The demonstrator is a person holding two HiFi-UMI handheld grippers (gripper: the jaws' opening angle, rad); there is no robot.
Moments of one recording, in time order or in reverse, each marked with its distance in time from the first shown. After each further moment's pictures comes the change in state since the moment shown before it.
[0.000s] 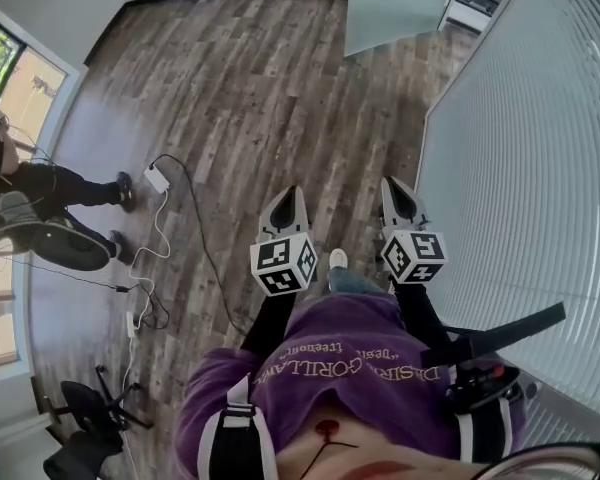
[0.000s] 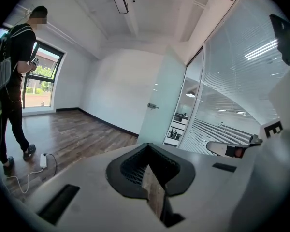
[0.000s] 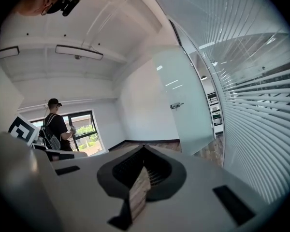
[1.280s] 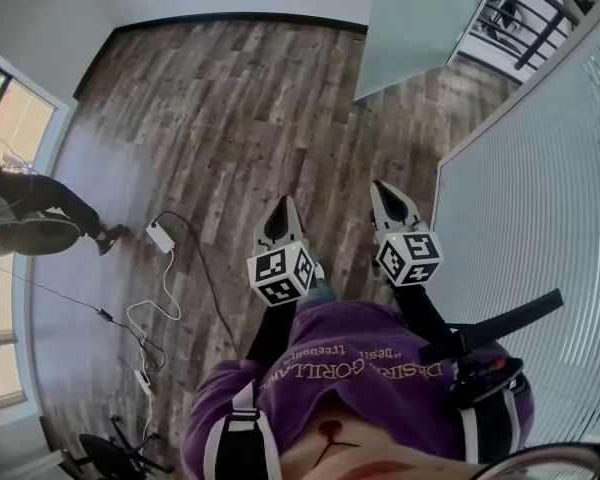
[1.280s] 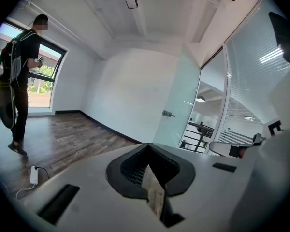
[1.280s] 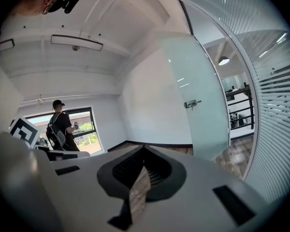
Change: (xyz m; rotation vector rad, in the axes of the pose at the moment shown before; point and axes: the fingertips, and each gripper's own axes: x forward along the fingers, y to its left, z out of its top) left arm 0.228 0.161 0.118 -0.038 -0.049 0.044; right arm 0.300 0.017 0.060 -0.050 0.015 0.045
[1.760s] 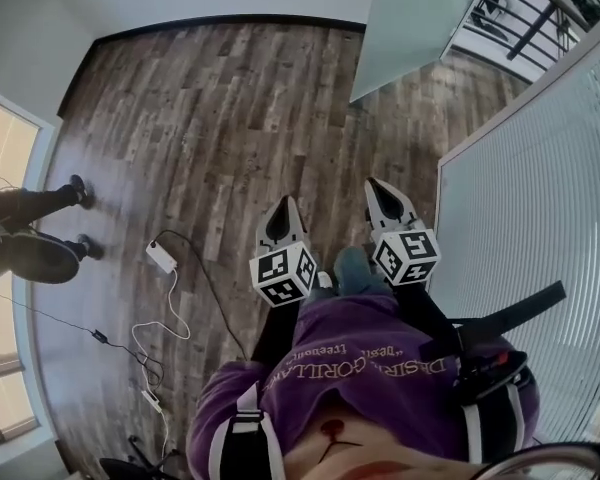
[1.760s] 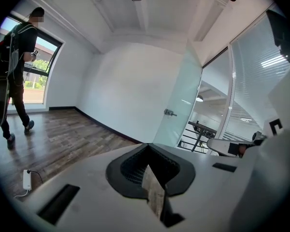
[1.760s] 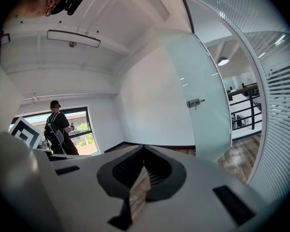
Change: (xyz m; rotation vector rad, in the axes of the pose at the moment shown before) left arm 0.079 0.051 0.021 -0.013 0.029 -0.054; right arm 0.093 0.014 0.009 0.000 -0.015 -0.027
